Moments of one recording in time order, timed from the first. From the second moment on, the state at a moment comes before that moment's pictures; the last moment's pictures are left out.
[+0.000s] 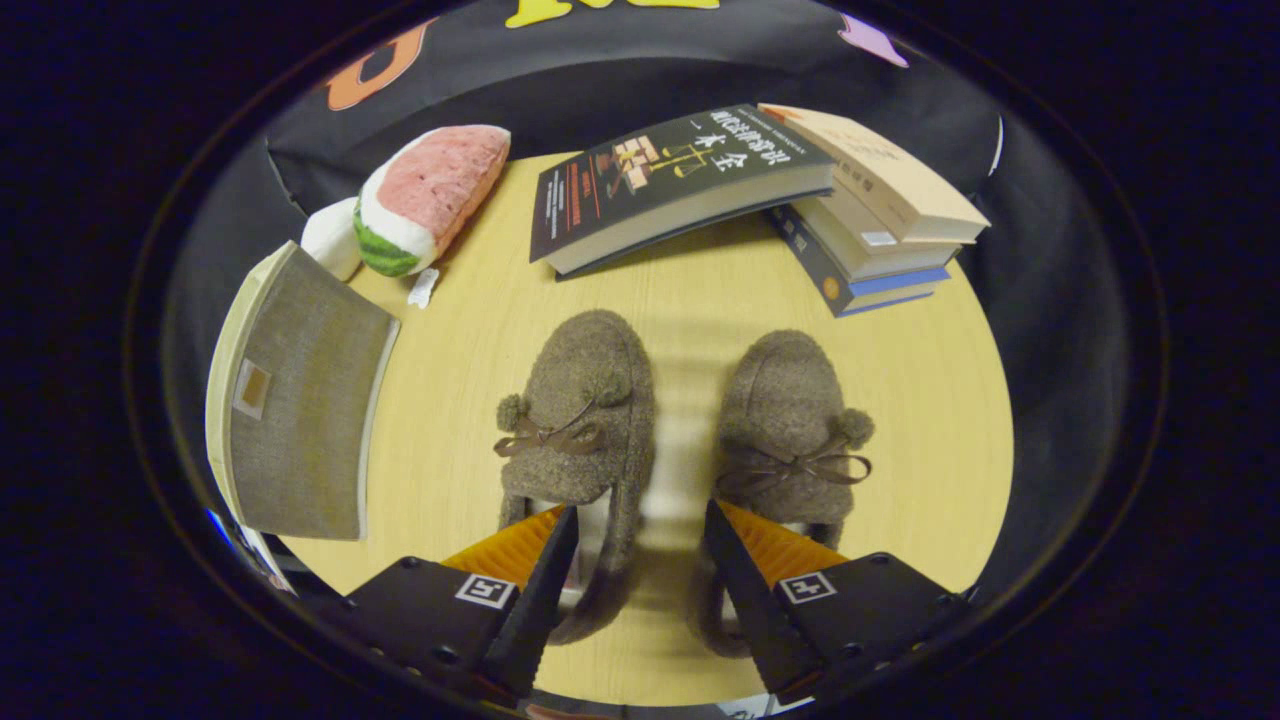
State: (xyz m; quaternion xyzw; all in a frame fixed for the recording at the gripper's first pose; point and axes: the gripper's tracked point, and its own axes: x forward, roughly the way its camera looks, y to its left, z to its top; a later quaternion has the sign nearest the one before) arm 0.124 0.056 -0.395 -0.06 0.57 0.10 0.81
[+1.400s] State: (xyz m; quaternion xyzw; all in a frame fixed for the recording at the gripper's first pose) arm 0.088 0.209 -0.206 0.13 0.53 0.14 0.83
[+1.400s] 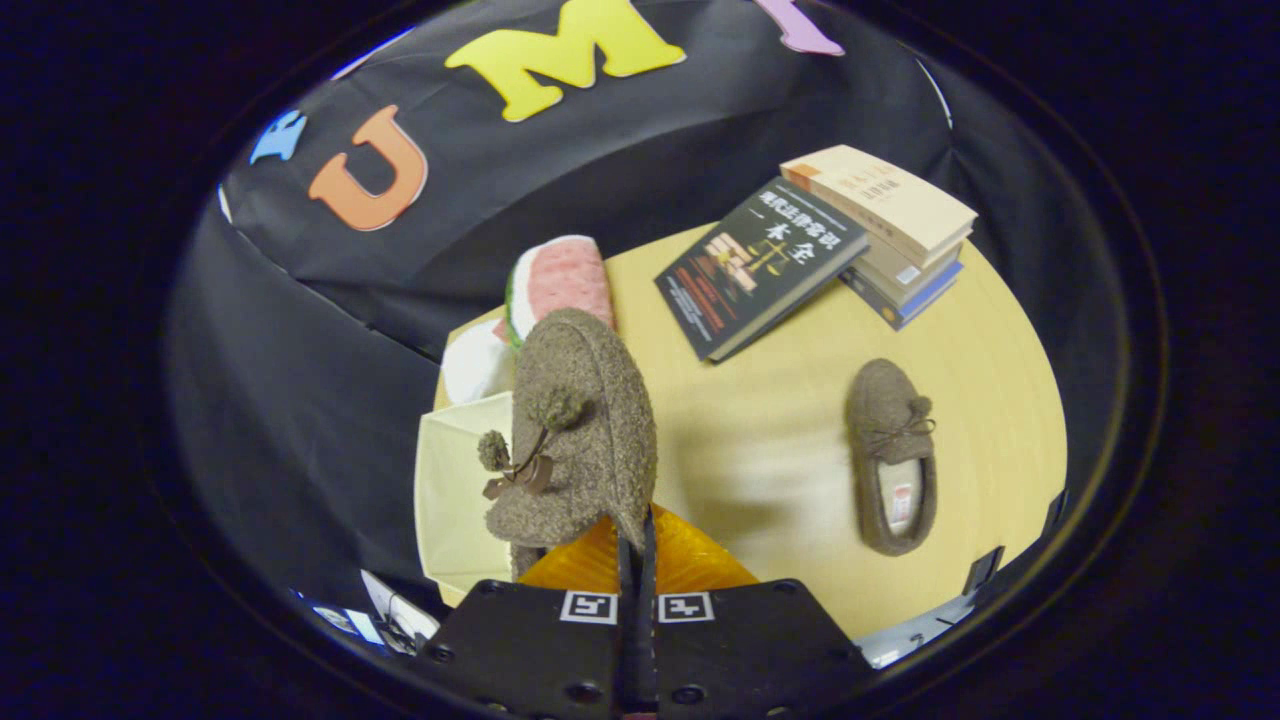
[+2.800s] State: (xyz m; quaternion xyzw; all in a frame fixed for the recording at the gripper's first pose) arm 0.066 0.444 -0.387 0.06 0.65 0.11 0.75
